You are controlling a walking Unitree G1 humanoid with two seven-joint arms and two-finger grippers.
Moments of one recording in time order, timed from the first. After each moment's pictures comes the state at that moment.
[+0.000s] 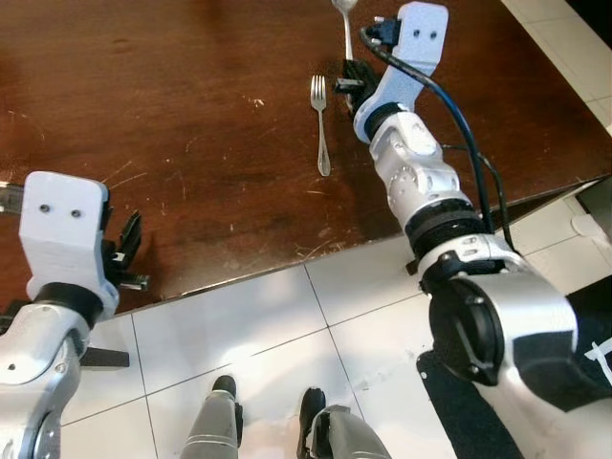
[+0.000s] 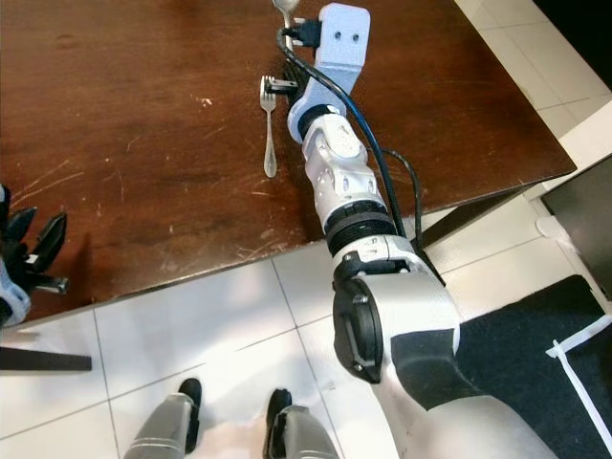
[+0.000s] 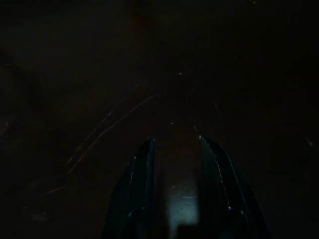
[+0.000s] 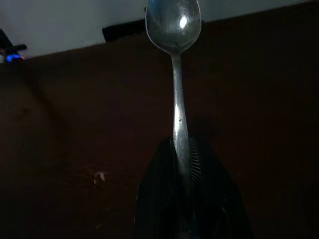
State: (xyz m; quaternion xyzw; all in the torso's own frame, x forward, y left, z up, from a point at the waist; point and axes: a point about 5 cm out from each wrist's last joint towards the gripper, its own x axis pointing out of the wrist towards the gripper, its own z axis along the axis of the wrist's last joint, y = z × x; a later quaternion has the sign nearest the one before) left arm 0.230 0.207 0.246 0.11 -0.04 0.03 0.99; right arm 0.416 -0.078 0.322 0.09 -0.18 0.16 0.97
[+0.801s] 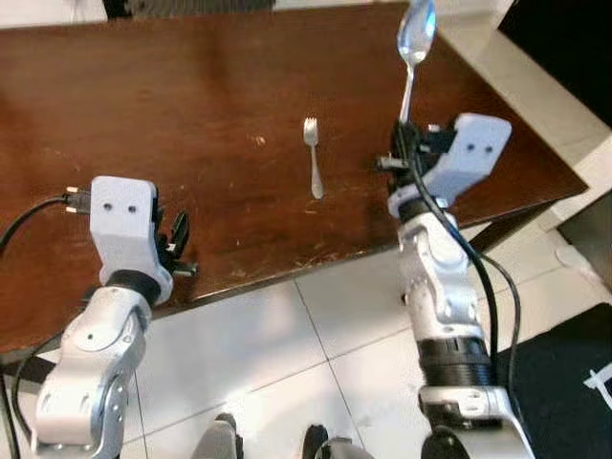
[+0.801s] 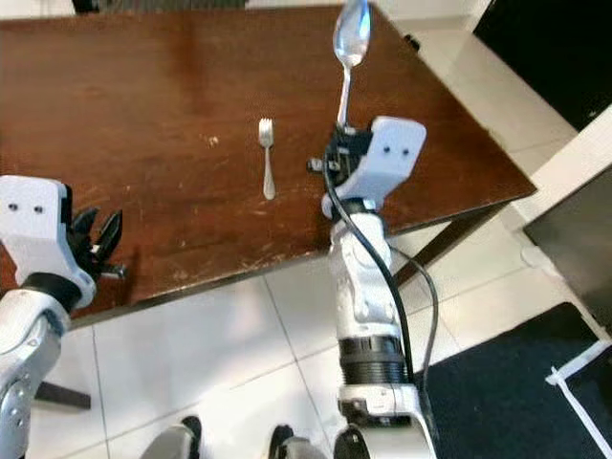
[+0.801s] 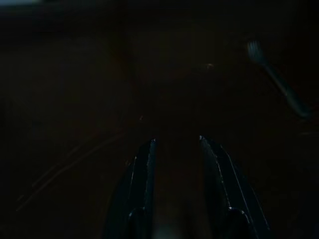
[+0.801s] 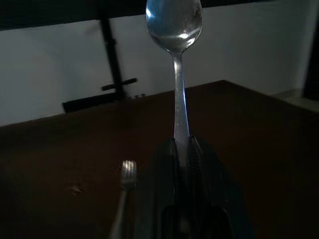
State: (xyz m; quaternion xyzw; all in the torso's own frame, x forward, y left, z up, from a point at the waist) left arm 0.272 0.179 0.220 0.04 -0.05 -0.01 1.00; right arm 0.347 -0.129 0.243 0.09 -0.24 0.03 0.97
